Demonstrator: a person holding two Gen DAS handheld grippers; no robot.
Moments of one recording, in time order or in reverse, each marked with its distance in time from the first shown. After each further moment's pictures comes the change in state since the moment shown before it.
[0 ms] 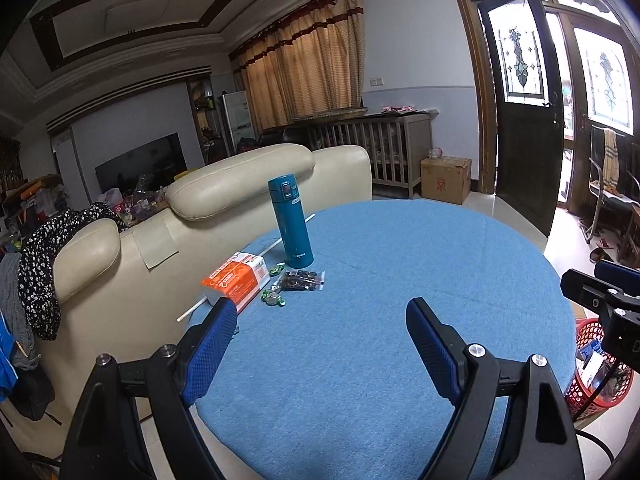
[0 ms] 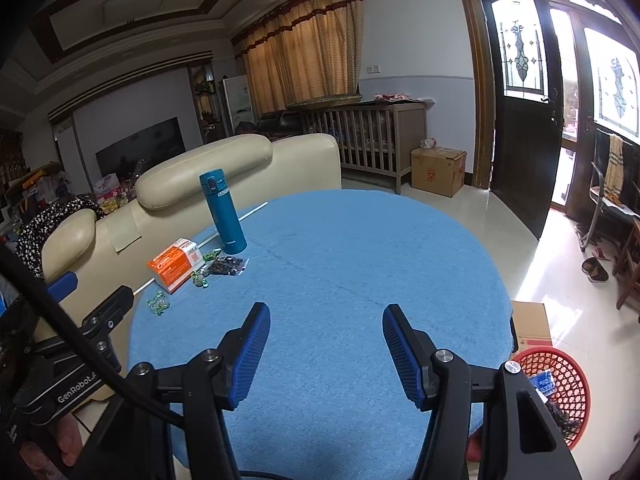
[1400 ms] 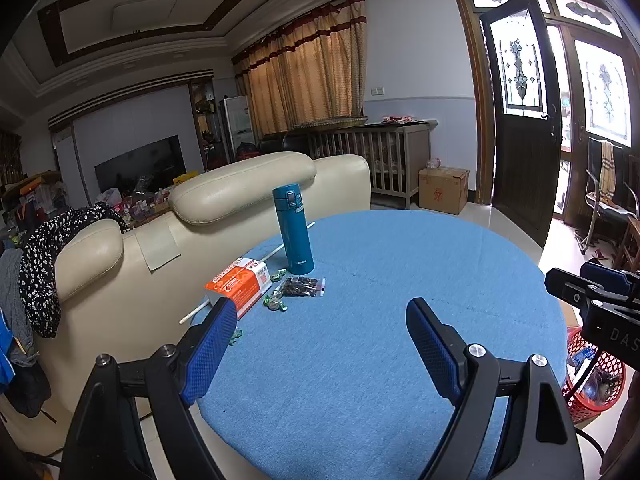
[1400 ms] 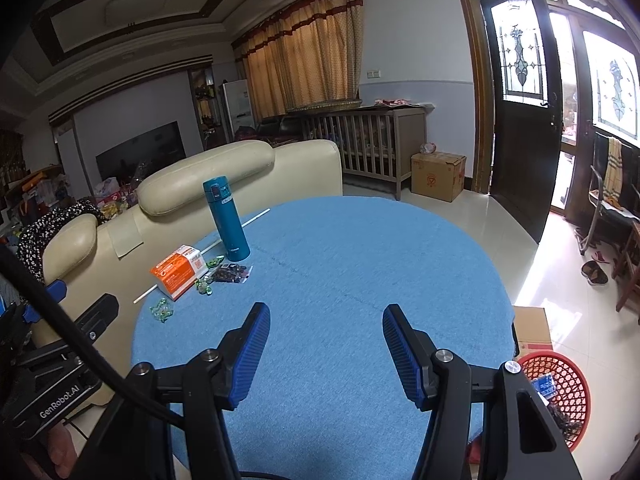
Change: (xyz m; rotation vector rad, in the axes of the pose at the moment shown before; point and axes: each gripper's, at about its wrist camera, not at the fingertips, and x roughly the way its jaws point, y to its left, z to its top) left arm -0.018 0.010 0.001 -0.022 -0.029 -0.014; right arm 0.000 0.010 0.006 0.006 -0.018 -0.003
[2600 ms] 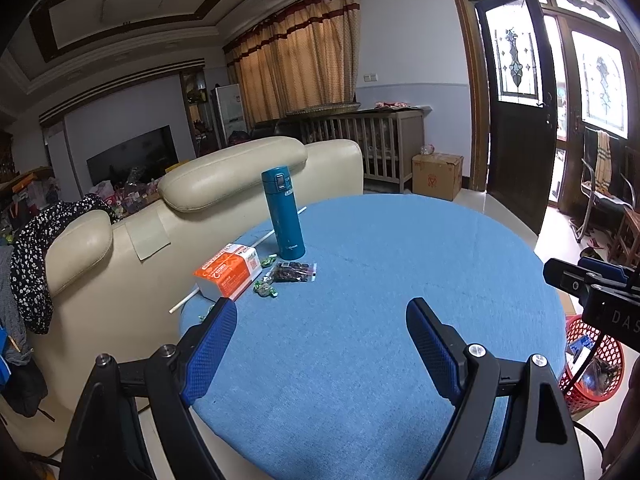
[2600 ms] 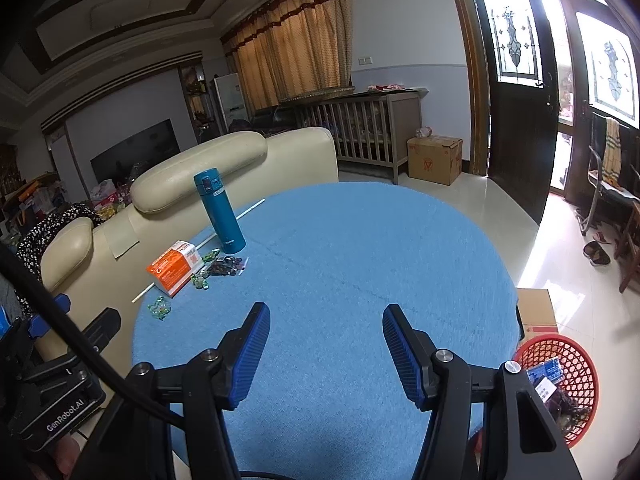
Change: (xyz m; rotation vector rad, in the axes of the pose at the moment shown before) left arm 0.010 -0.009 -0.008 0.015 0.052 -0.024; right arm 0.010 -0.013 -0.005 0.047 0.046 0.002
